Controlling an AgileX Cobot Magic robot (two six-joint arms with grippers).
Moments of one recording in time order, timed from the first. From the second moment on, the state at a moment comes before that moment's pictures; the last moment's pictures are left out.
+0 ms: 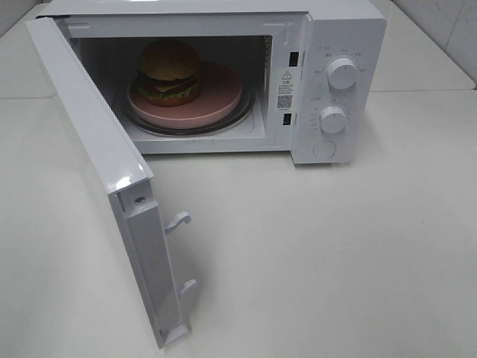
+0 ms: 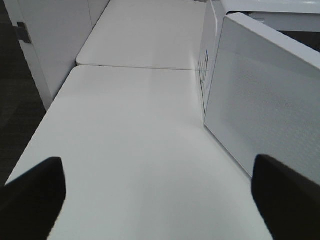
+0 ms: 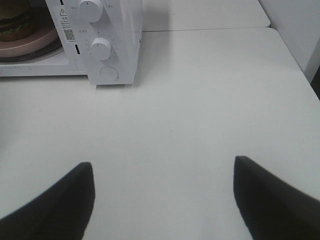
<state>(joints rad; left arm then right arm) 0.02 0.16 -0.55 0.01 0.84 -0.02 0.05 0.00 -0.49 -0.03 0.97 0.01</state>
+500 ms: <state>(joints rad) 0.02 0.51 -0.42 0.03 0.22 -0.02 0.05 0.00 -0.49 -0.03 0.97 0.01</state>
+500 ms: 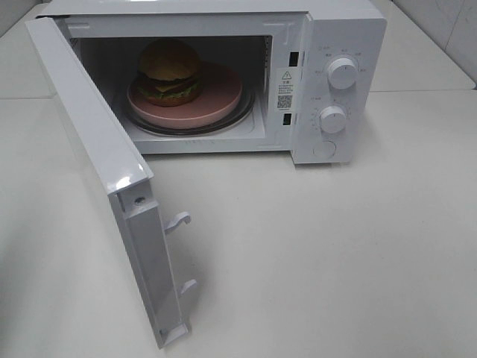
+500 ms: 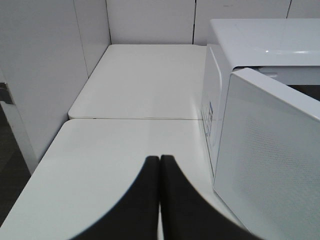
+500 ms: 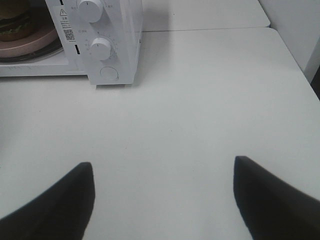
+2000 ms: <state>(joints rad) 0.02 1.67 -0.20 0.50 -1.19 -0.14 0.05 0.00 -0.49 -0.03 0.97 0.01</state>
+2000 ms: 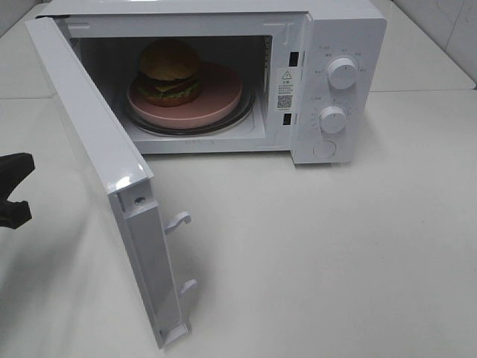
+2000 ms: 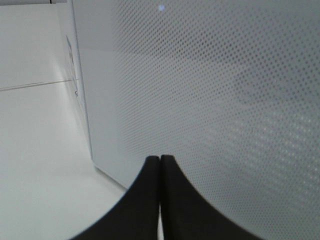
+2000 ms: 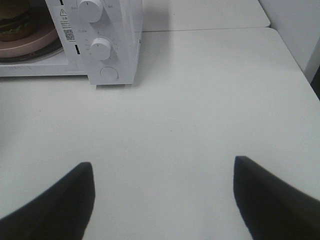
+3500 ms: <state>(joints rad) -0.16 1.67 -0.31 0.58 -1.09 -0.25 0.05 0.00 -0.49 -0.03 0.97 0.01</state>
